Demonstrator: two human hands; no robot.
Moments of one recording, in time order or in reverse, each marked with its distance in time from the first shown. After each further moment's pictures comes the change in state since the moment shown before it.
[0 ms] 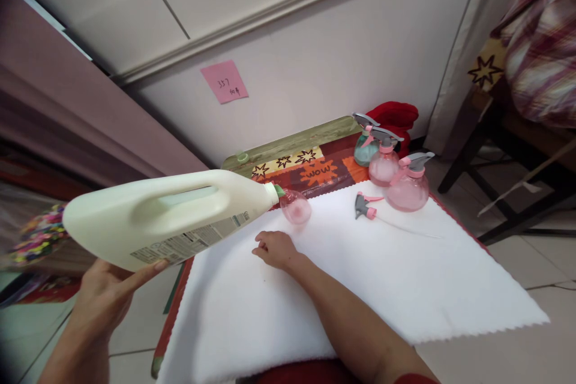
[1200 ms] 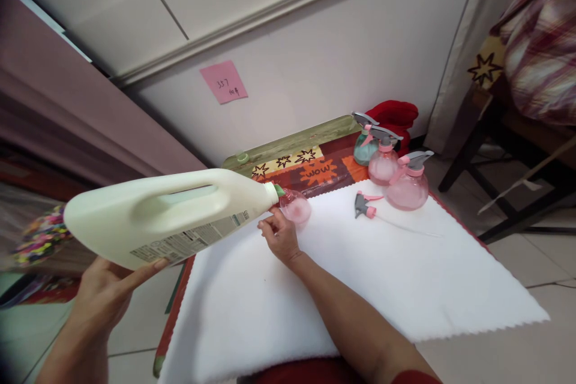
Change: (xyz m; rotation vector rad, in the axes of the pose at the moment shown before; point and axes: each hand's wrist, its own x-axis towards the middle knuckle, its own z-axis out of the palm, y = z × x) left_hand 0.002 0.004 -0.001 0.021 -0.026 0.003; right_hand 0.005 -0.013 -0.009 0.570 0.569 -0.167
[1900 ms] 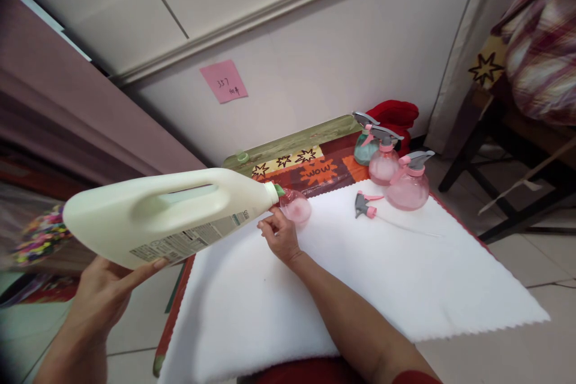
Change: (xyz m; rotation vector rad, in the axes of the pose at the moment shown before) left_hand 0.002 -0.003 -0.001 -0.004 -0.011 -0.005; right_hand 0.000 -0.004 -0.002 0.022 -0.013 0.002
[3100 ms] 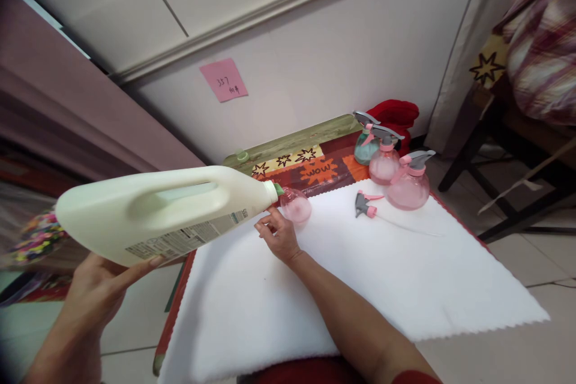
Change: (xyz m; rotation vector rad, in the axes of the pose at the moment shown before) left_hand 0.003 0.006 -0.004 0.008 -0.005 0.034; right_hand -0.001 0.005 0.000 0.084 -0.064 -0.035
